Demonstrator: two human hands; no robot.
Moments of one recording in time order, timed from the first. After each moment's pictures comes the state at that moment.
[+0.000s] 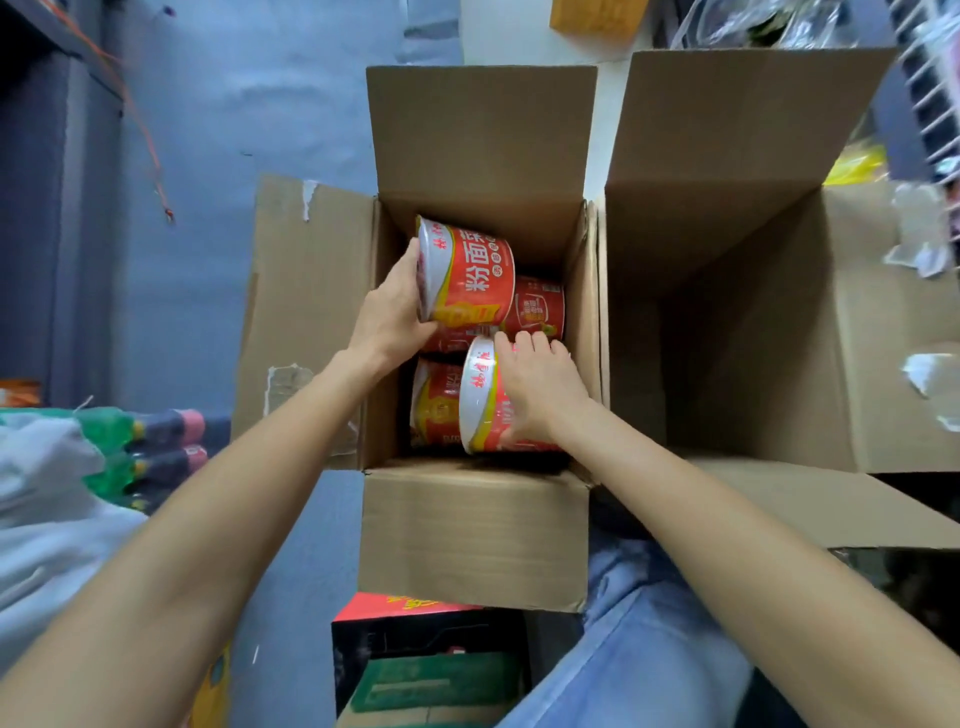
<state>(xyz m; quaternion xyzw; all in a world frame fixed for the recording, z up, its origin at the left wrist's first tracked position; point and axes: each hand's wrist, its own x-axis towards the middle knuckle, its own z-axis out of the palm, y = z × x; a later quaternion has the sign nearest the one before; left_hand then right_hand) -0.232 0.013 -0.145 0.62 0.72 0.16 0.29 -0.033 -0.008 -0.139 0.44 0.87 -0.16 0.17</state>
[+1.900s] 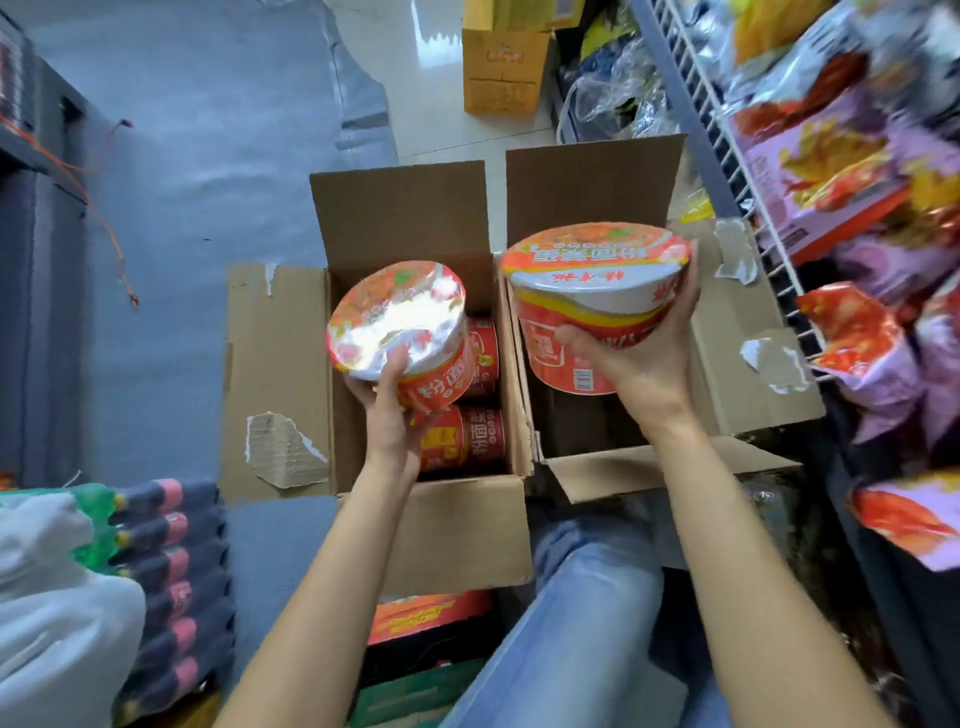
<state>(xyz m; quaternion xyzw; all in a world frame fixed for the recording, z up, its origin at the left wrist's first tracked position) -0.131 -0.057 -0.054 0.02 0.59 0.55 0.60 0.087 -0.020 0.017 0.64 0.48 -0.39 -0.45</state>
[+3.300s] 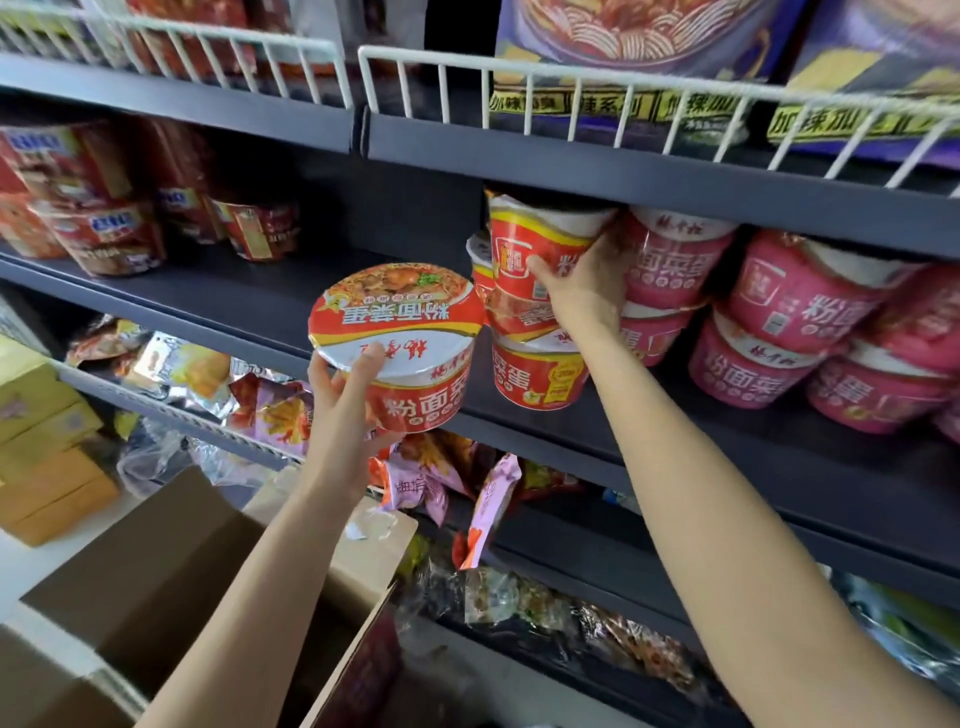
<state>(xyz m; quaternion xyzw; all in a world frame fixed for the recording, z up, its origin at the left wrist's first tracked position) 0.209 -0.053 0.225 0.52 0.30 0.32 0.73 0.437 -0.136 0.279 0.91 0.17 0.09 -0.37</state>
